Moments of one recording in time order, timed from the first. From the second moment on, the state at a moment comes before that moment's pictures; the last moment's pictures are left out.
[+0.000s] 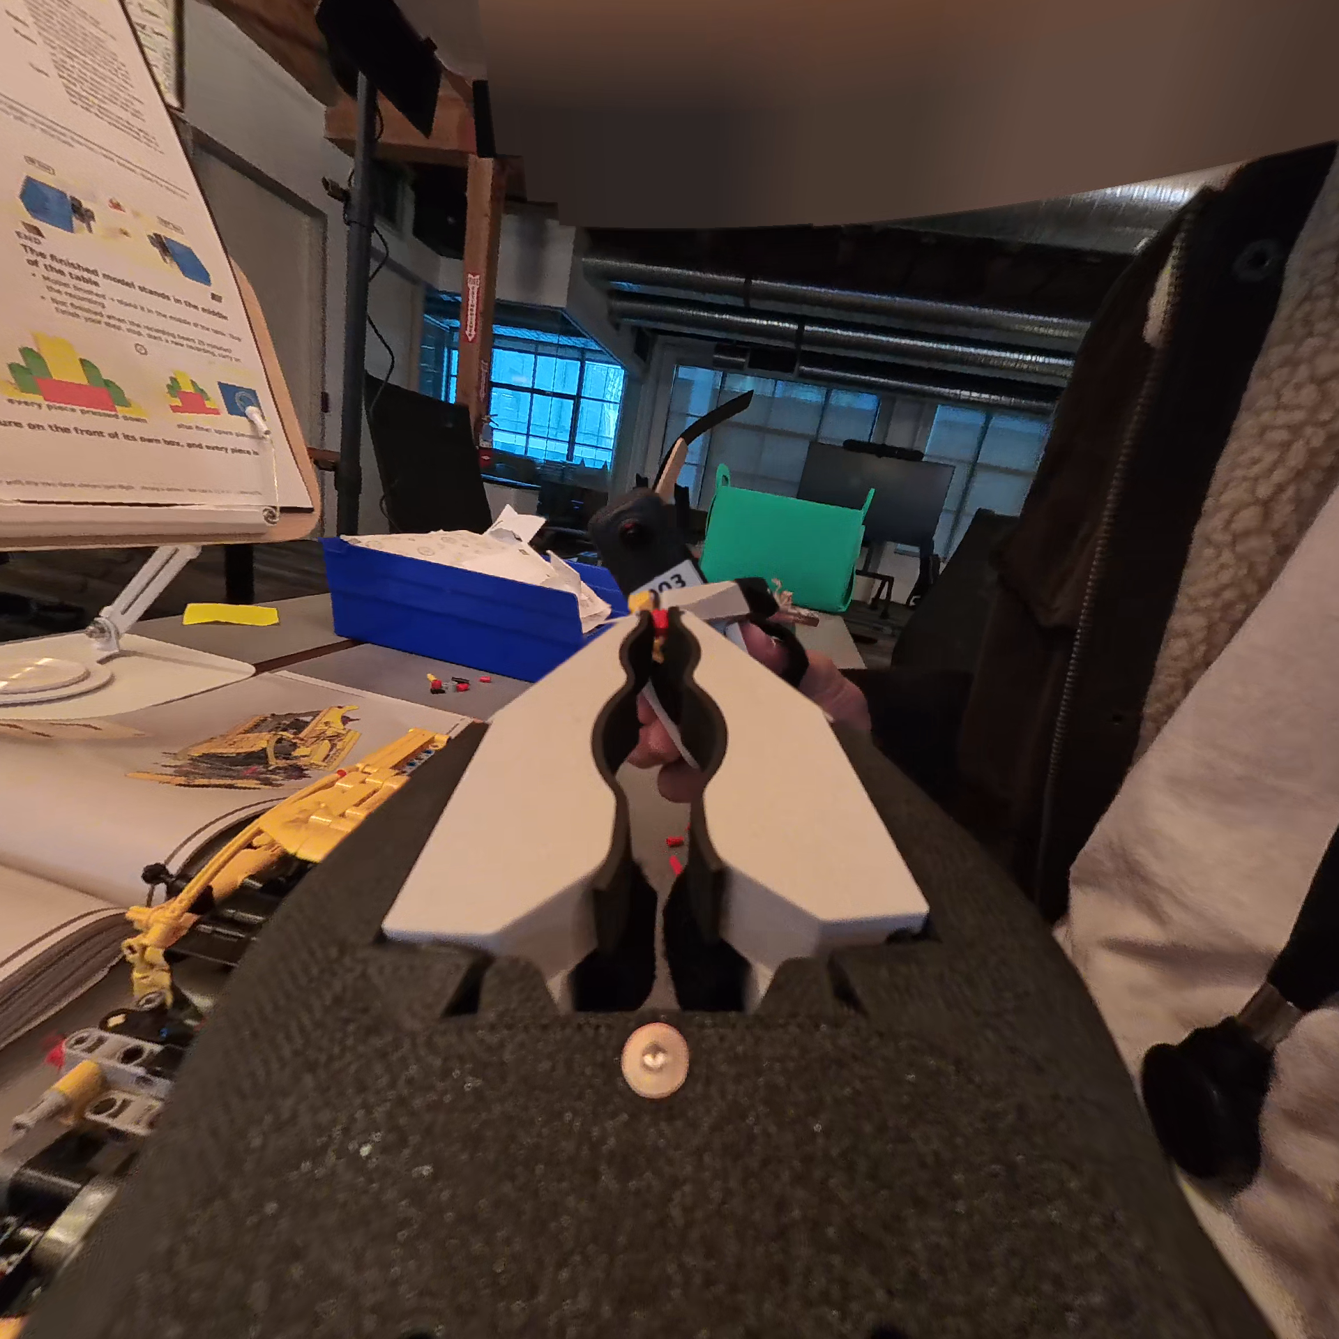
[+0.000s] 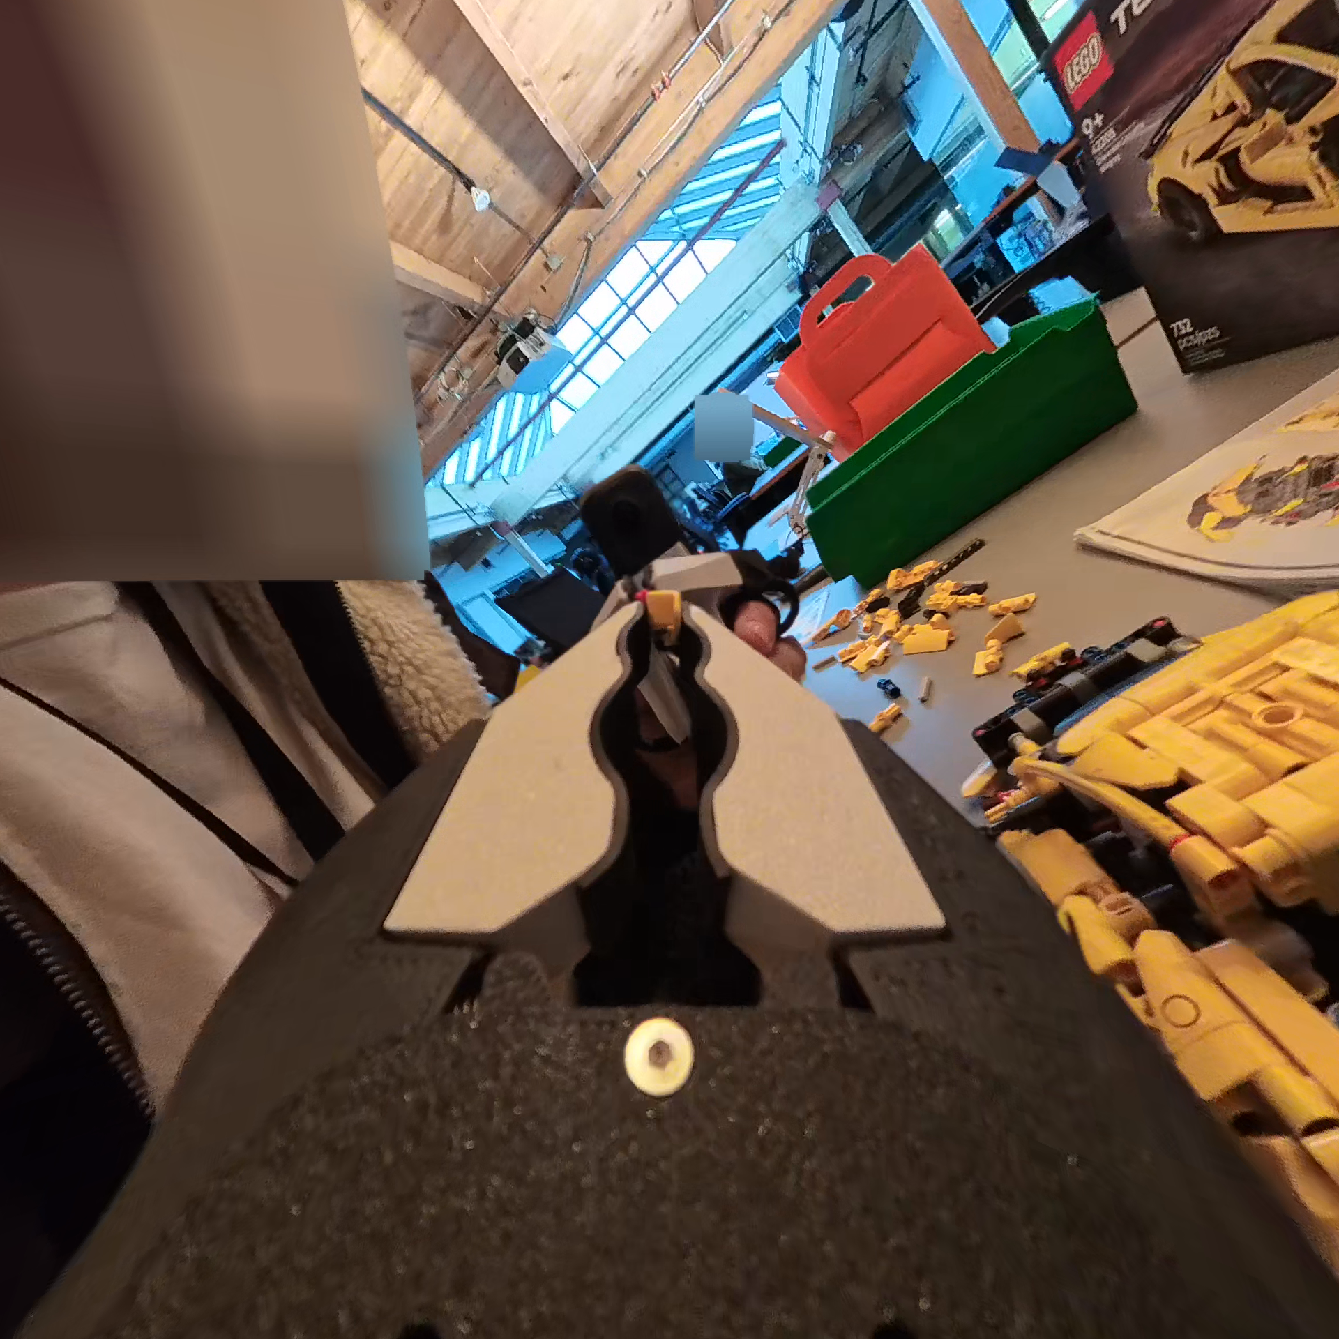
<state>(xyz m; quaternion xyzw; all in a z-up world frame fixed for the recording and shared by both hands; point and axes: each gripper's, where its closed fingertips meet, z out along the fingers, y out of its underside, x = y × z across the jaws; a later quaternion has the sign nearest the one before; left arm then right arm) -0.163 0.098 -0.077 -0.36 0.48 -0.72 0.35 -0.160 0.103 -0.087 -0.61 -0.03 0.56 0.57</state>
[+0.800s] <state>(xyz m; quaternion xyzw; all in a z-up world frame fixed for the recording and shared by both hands) -0.162 0.090 -0.091 -0.32 0.57 -0.62 0.44 -0.161 0.093 -0.096 -0.57 0.02 0.66 0.48</state>
